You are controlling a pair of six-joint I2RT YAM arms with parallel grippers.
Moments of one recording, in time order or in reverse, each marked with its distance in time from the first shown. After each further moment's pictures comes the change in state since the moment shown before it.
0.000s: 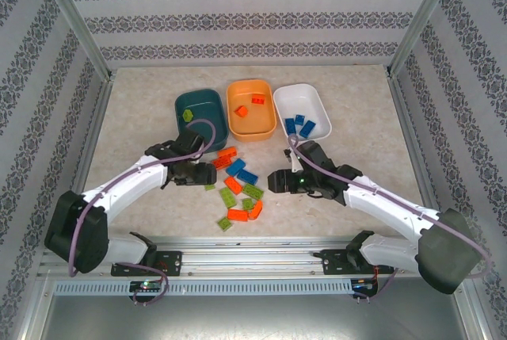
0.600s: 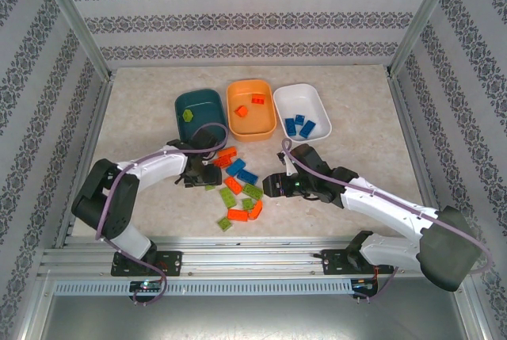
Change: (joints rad) left arm -0.019 0.257 0.059 0.074 -0.015 -0.057; right arm 0.052 0.007 0.001 0.022 0.015 0.002
